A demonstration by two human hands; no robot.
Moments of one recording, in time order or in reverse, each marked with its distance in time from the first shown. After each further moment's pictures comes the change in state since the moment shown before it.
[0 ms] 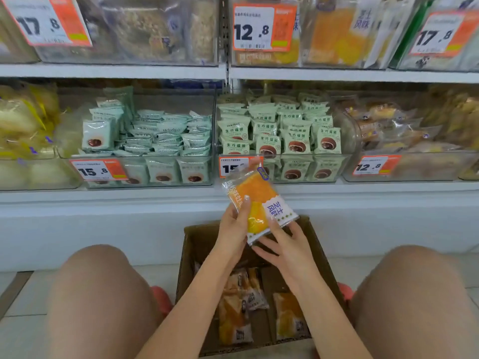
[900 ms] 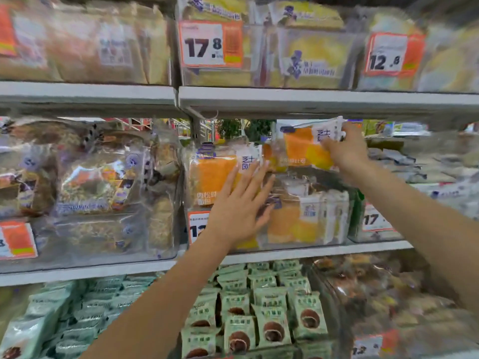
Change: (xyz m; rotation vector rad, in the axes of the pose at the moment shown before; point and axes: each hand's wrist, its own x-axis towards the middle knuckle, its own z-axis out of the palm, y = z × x) left_hand 0.165 0.297 0.156 1.919 0.342 1.622; right_hand 0.168 -0.472 0.046 -0.651 0.506 -1.008
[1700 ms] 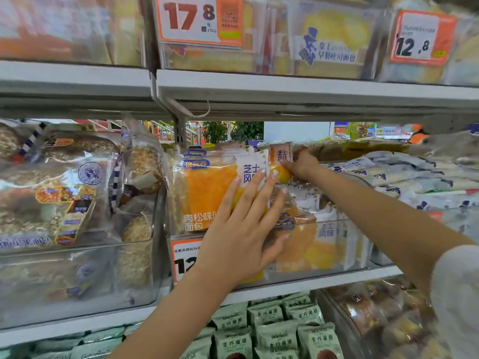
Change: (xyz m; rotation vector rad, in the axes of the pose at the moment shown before) left_hand -0.001 0.000 0.011 0.026 0.109 0.034; right_hand 0.070 0.062 0.109 -0.486 -0.353 0.116
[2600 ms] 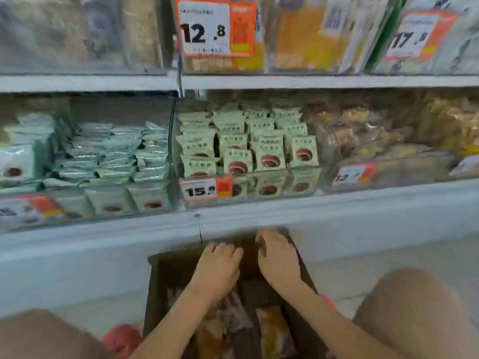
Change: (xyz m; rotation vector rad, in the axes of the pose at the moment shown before) left_hand -0.327 0.198 -0.060 -0.622 -1.048 -0.083; right_hand -0.486 0.189 0.172 -0.251 -0.407 -0.087
